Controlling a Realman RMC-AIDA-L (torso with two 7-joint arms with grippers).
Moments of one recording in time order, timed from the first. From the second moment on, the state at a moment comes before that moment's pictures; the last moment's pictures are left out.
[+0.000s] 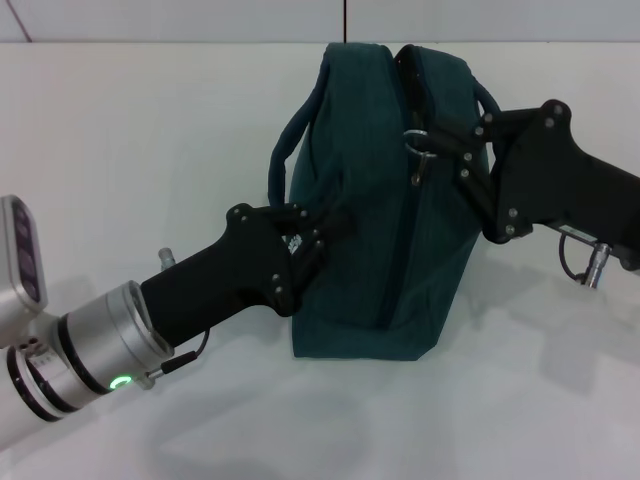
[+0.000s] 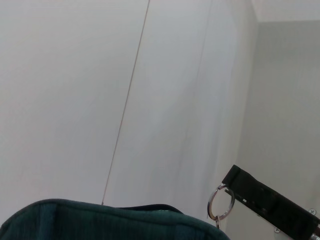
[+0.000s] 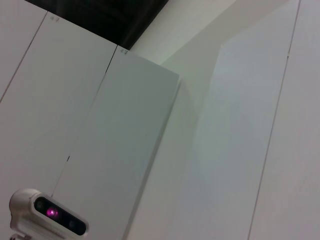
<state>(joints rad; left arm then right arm) -0.49 -2.11 1.15 0.01 1.13 1.71 -0.69 0.51 2.03 -1.53 -0.35 -0.76 -1.64 0.39</state>
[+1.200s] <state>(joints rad) -0.47 -2.10 1.16 0.03 1.20 1.73 -0.63 0.51 1.99 -1.54 -0.32 -0.67 -1.63 0.65</state>
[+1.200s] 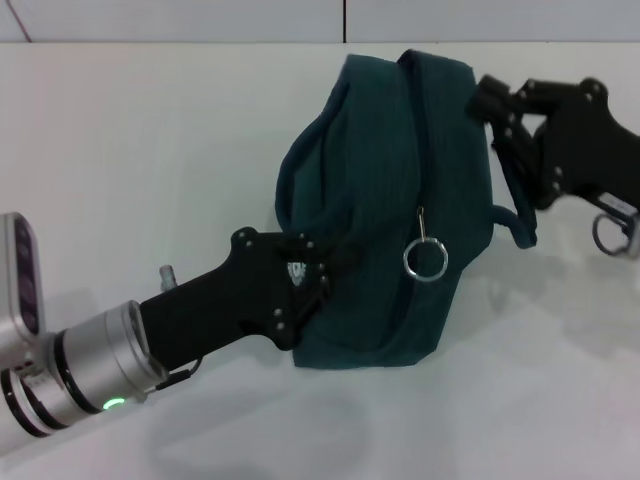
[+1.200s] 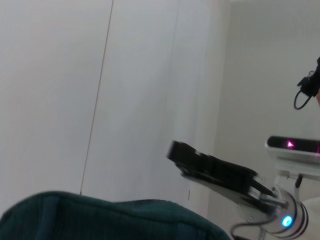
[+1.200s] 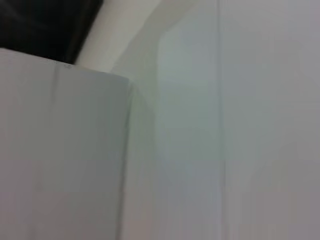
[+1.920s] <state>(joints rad) -0.49 -2.10 1.16 0.06 1.21 1.74 -0.62 0.44 1.92 -1.53 -0.53 -1.05 -1.62 1.03</state>
